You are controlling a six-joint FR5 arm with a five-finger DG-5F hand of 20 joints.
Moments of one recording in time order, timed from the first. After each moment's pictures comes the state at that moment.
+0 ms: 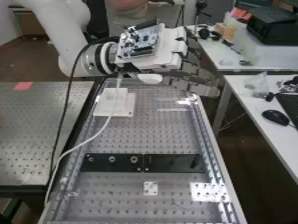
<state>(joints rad) 1.62 -1.93 -1.72 -2.35 -1.08 -0.19</state>
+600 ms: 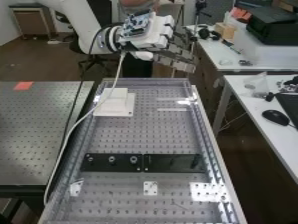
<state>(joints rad) 1.91 -1.93 -1.72 -2.26 -0.66 -0.34</state>
